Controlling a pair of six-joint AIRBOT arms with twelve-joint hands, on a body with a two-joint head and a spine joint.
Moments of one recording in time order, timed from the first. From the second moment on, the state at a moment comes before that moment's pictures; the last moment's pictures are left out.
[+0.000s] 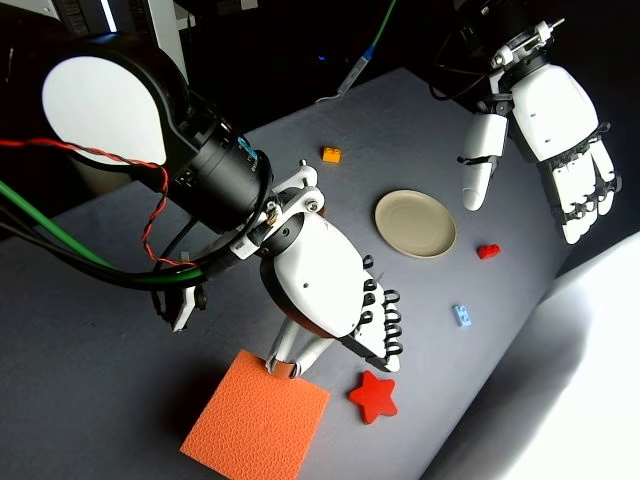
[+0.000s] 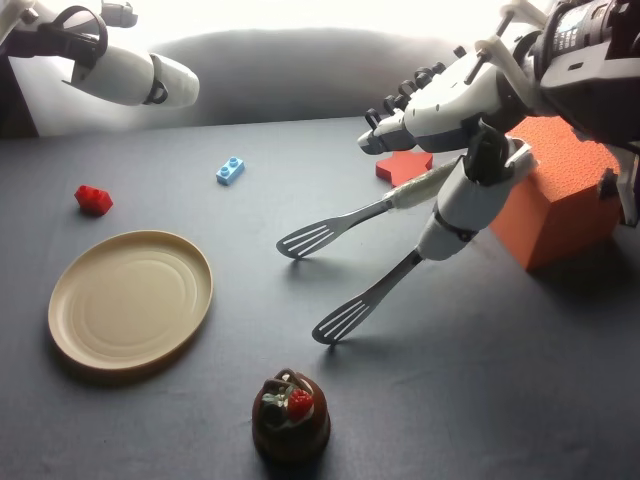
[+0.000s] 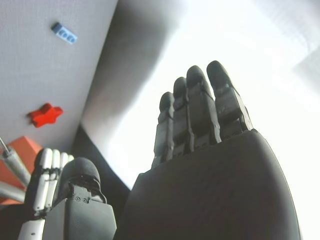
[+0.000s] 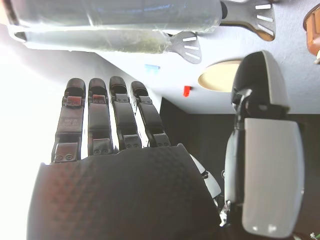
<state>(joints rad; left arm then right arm) 0.02 -0.96 1.14 1.19 0.52 -0.14 -0.01 -1.27 1.21 -0.39 -0.58 -0.72</state>
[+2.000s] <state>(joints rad) 0.02 -0.96 1.14 1.19 0.53 -0.14 -0.14 -1.38 1.33 -0.37 -0.51 -0.77</state>
